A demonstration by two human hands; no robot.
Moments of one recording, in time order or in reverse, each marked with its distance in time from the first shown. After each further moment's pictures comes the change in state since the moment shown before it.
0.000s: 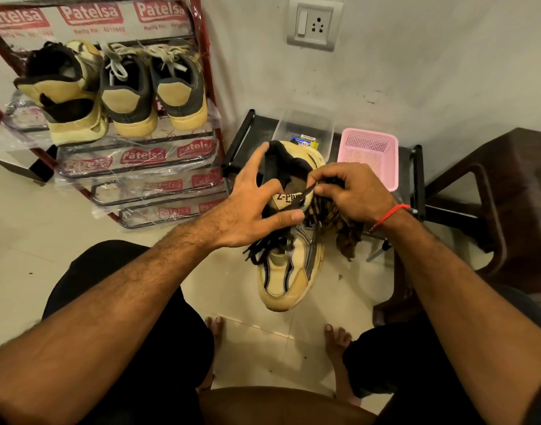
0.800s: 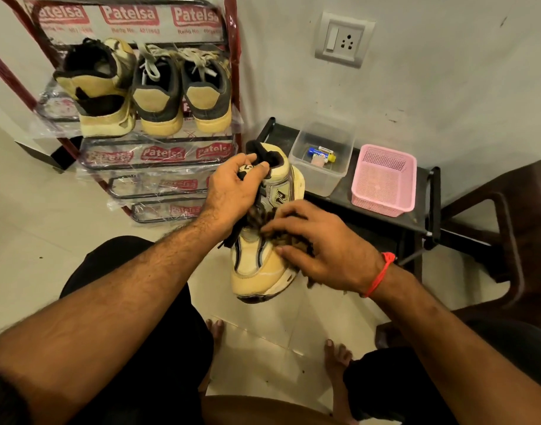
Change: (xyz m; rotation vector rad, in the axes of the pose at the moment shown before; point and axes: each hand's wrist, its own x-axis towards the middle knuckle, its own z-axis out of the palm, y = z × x) left_hand 0.005 -0.012 -0.019 -0.665 0.619 -0.434; right_hand -0.028 -0.051 0.045 -0.122 -0.221 -0.413
